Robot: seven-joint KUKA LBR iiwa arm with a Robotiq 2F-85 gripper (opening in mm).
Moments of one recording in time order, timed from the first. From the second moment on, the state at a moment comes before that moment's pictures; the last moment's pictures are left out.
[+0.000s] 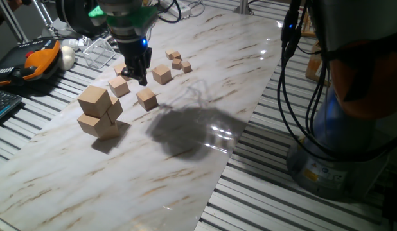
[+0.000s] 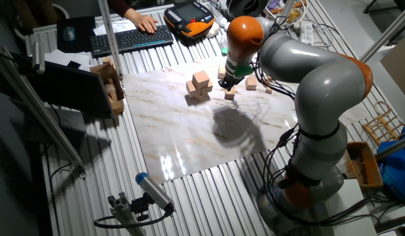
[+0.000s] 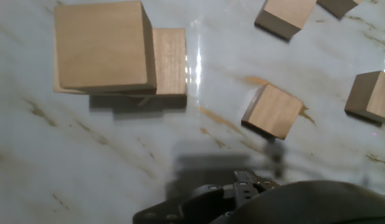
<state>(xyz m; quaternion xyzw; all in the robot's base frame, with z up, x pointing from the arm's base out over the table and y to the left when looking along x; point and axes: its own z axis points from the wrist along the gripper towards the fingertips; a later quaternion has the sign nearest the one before) 0.538 0.070 0.183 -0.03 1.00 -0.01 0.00</state>
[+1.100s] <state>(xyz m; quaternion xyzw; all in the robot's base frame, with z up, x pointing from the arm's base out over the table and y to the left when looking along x) 0.527 0.069 0.170 -0.02 1.00 0.00 0.01</state>
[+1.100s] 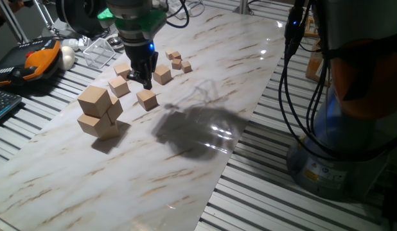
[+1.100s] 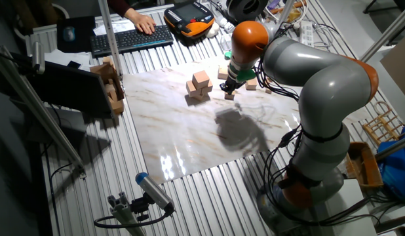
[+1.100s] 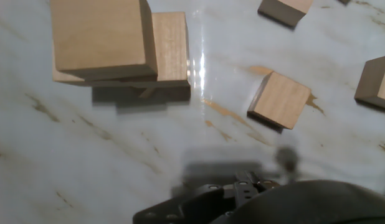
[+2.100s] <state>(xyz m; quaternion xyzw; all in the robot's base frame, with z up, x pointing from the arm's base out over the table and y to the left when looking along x) 0.527 0.061 0.193 0.00 1.00 0.00 0.01</state>
